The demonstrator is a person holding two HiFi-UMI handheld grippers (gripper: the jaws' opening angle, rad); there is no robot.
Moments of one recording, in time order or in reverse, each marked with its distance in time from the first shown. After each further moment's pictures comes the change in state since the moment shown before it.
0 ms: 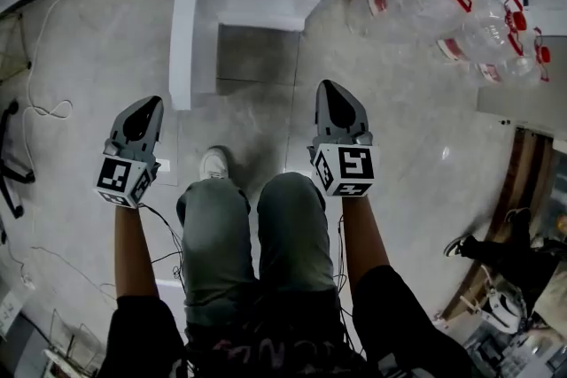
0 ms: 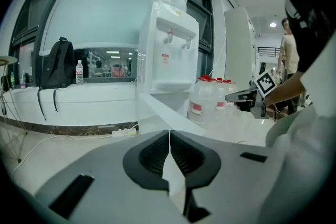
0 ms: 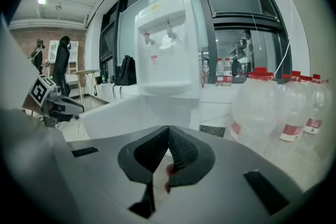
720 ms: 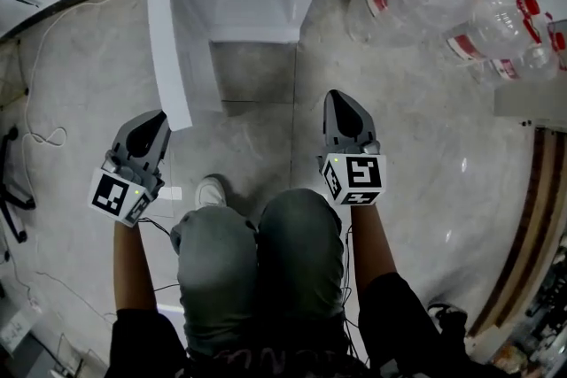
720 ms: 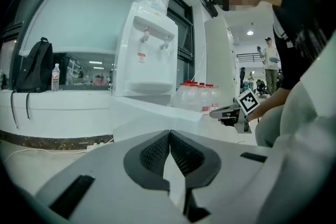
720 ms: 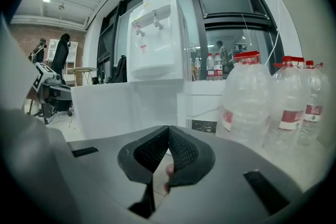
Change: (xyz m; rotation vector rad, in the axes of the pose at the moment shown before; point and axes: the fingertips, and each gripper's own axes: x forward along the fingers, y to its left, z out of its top) left arm 0.061 -0.051 -0.013 0.103 -0.139 -0.163; right arm 0.028 -0.056 -0.085 0.006 -0.069 -0.032
